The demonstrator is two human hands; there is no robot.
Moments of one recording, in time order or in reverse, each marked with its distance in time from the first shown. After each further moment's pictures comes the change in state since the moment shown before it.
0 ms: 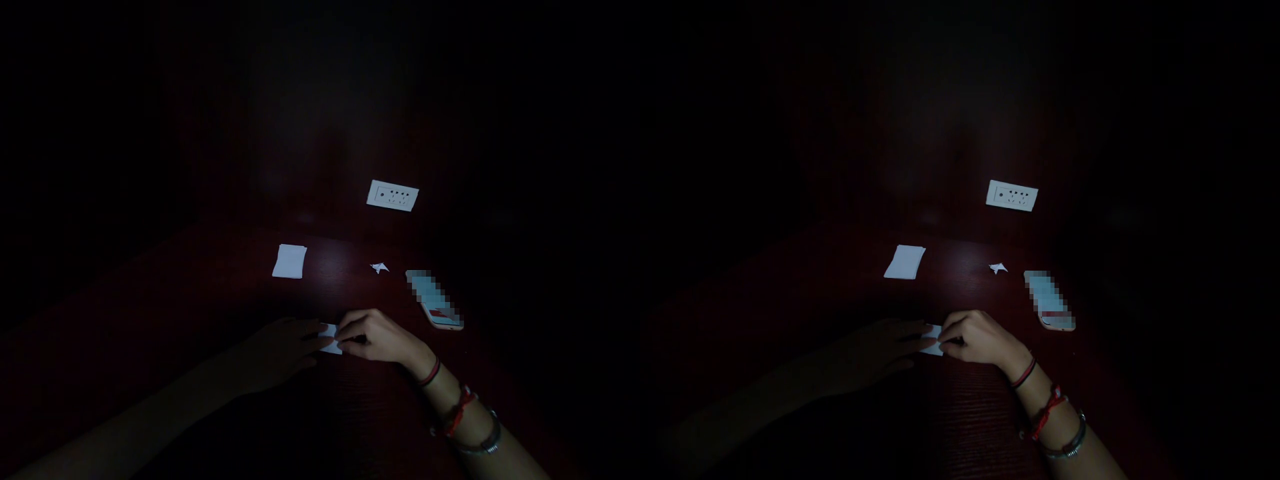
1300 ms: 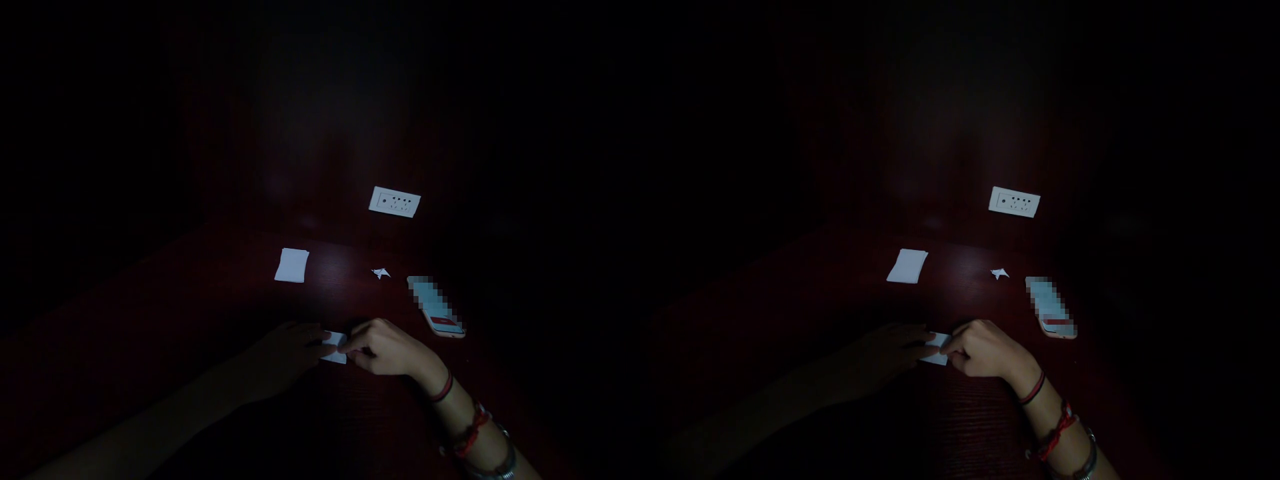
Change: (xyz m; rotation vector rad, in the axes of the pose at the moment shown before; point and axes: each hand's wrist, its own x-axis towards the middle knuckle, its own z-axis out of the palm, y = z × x) left_hand -0.002 -0.001 0.001 0.030 0.055 0.017; right_hand 0.001 -0.012 -0.011 -0.078 -0.101 0.024
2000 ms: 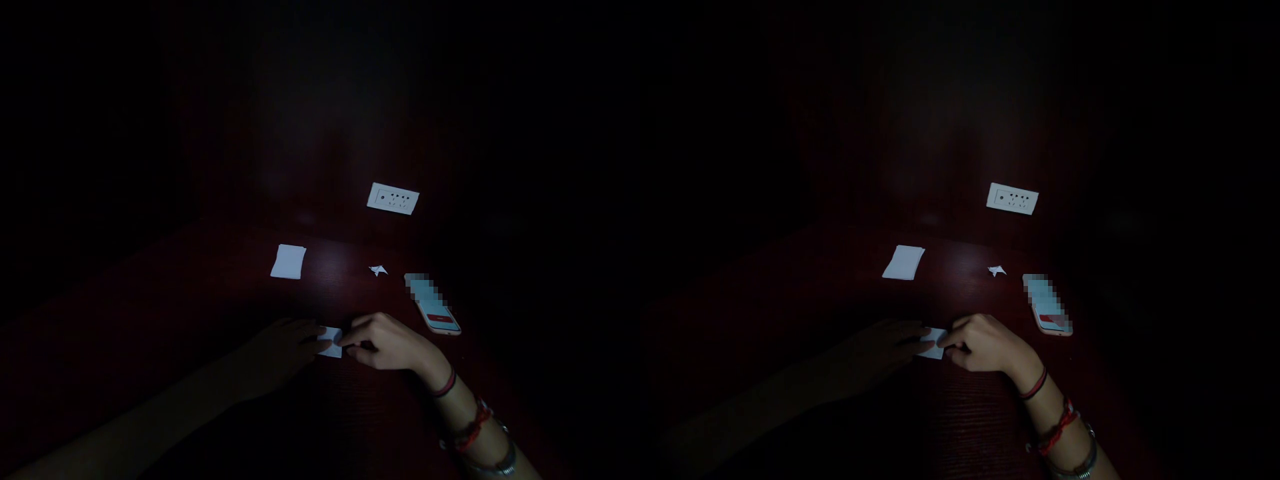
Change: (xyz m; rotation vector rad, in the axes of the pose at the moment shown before) left_hand -0.005 -0.007 0.014 0.039 0.009 0.017; right_hand -0.004 -0.002 -0.008 -0.029 -0.030 0.035
